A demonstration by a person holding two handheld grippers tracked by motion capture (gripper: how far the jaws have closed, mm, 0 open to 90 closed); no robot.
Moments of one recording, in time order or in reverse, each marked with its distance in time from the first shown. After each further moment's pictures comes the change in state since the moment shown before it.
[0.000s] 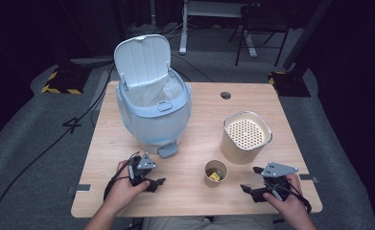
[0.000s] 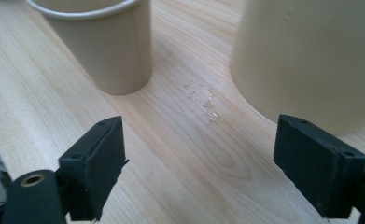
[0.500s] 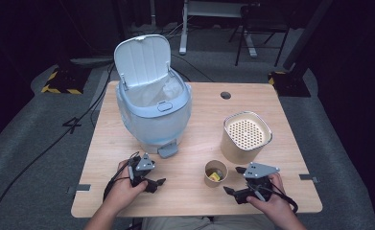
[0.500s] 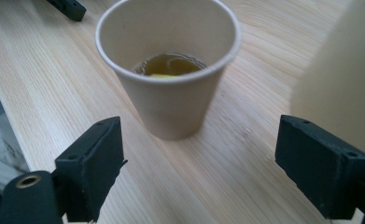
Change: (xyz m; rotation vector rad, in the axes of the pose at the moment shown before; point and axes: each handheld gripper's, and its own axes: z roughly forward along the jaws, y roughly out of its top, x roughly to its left) left arm 0.004 -0.004 0.002 -0.033 -0.012 0.020; right arm 0.033 0.026 0.028 -0.033 0.072 -0.043
